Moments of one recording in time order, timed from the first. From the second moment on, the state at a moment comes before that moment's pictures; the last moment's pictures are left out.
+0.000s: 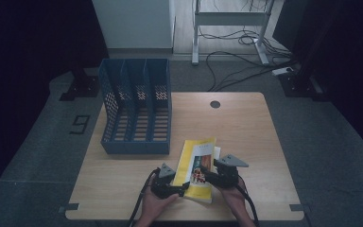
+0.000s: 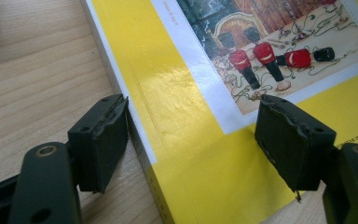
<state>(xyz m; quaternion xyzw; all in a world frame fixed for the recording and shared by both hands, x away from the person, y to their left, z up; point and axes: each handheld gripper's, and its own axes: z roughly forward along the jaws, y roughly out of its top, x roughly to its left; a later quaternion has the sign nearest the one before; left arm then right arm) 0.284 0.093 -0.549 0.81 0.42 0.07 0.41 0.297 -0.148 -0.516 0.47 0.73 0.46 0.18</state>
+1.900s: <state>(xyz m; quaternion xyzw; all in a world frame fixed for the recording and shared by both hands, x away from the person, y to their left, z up) 0.286 0.094 -0.549 0.81 0.41 0.07 0.41 0.319 -0.147 -0.532 0.49 0.72 0.47 0.14</state>
